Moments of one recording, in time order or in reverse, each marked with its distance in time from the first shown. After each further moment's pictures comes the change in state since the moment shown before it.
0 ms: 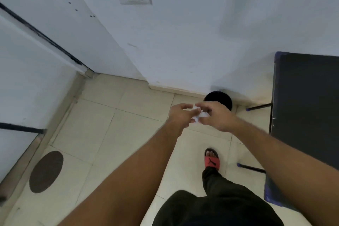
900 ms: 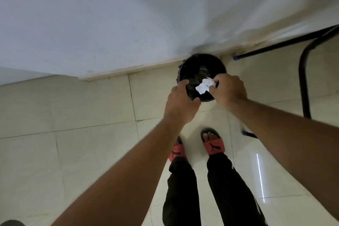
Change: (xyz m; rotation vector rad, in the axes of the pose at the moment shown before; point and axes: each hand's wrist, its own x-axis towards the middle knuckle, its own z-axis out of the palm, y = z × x) left_hand 0.385 -0.099 0.117 0.827 -0.349 0.170; right_hand 0.273 0.289 0.021 -0.256 0.450 0.790
